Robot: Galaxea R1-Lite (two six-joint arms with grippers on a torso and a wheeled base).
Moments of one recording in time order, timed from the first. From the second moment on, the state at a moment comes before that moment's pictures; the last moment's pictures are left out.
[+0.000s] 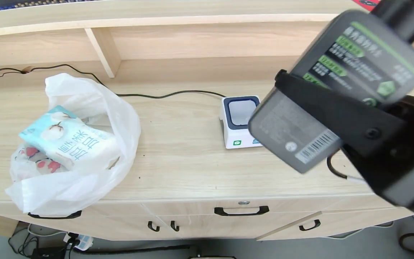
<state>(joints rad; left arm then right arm) 0.00 0.00 0.00 -0.02 0.01 0.02 0.86 1.41 -0.65 -1.21 0.22 0.20</state>
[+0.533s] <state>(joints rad) 0.00 0.00 0.00 -0.02 0.01 0.01 0.57 1.57 -0.67 -1.19 0.13 -0.23</state>
